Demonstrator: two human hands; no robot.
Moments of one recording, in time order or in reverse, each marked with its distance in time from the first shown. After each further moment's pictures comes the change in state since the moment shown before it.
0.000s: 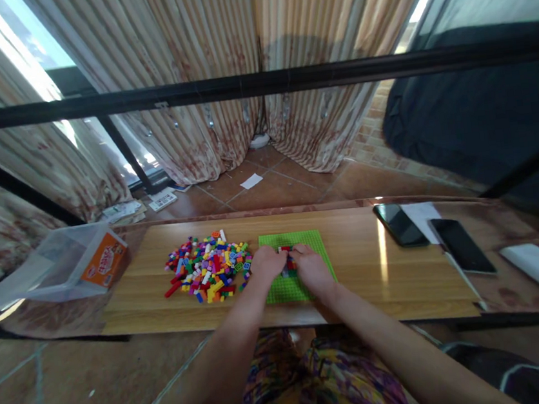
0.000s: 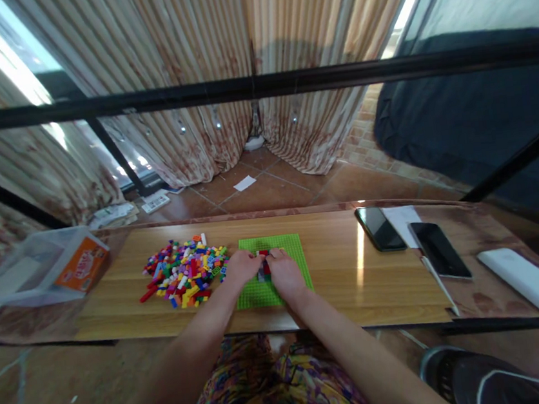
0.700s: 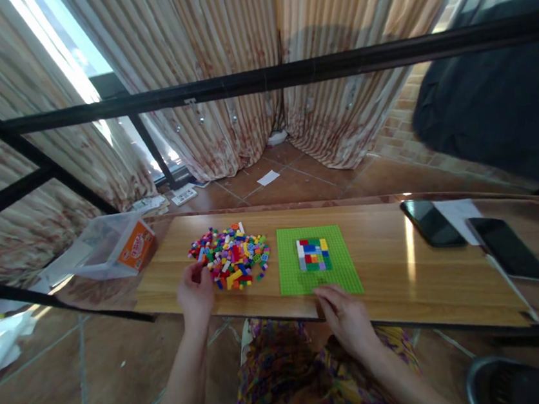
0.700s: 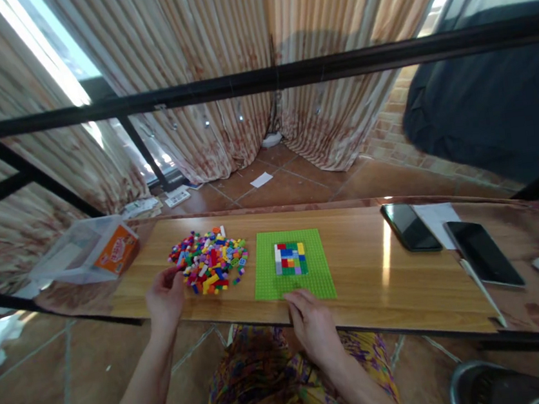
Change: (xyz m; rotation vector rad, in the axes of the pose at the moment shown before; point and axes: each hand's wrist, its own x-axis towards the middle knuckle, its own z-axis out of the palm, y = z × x) left_hand -0.066 -0.180 -0.064 -0.440 0.777 -0.153; right_hand -0.108 -0.031 0.017 0.492 0.243 0.070
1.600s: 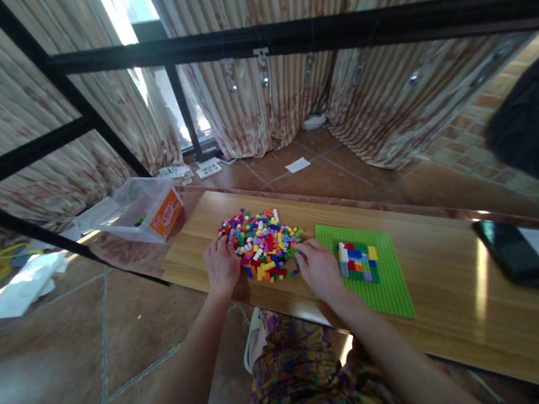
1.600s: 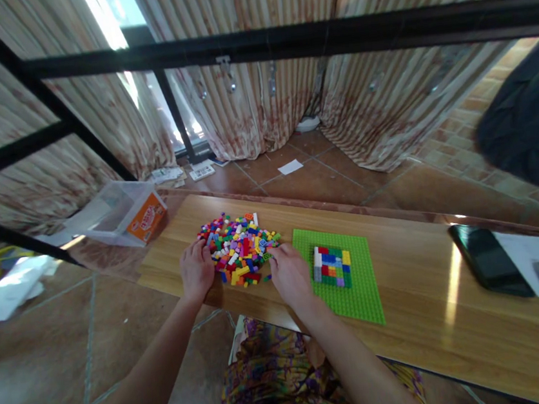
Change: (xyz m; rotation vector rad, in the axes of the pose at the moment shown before) left_hand 0.039 -0.049 0.026 0.418 0.039 0.298; right_hand 0.120 -0.049 0.086 -0.279 -0.231 -0.084
